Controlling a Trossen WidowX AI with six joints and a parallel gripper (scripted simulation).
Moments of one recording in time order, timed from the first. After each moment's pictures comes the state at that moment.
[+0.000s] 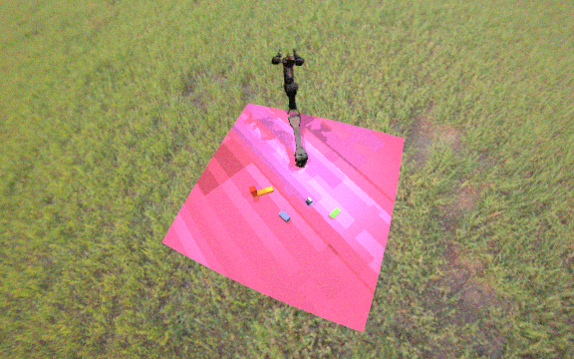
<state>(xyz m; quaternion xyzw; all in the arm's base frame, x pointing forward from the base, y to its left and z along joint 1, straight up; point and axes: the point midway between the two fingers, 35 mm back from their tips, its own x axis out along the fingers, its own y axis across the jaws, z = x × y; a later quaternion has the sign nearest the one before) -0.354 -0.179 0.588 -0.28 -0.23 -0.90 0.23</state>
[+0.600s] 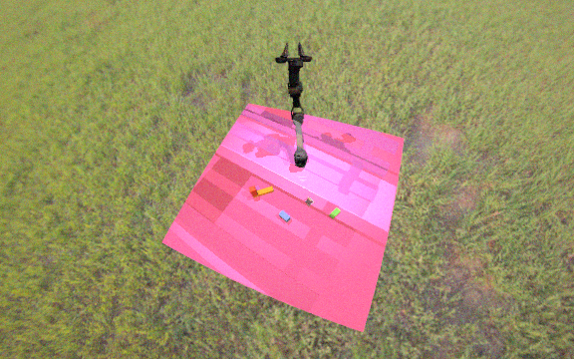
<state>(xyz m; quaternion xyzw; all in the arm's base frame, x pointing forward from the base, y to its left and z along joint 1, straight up) -0.240 -0.089 0.681 -0.48 -0.28 -0.80 0.23</state>
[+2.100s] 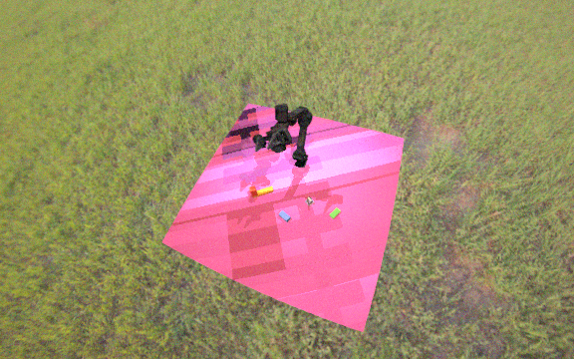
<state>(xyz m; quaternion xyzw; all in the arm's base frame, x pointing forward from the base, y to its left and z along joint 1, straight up) 0.298 -0.017 0.565 -0.96 -0.01 -0.13 0.24</state>
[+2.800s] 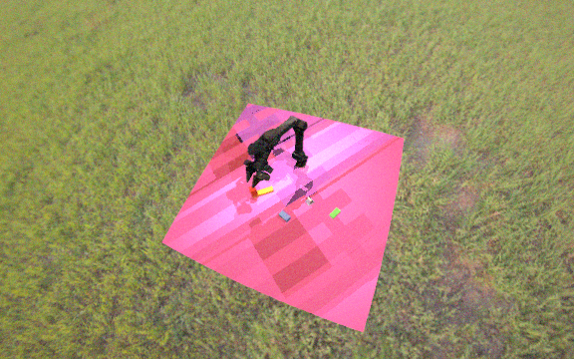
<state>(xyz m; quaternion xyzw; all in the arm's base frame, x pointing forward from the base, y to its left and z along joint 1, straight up) 0.371 -0.099 0.360 -0.92 0.18 0.25 0.26</state>
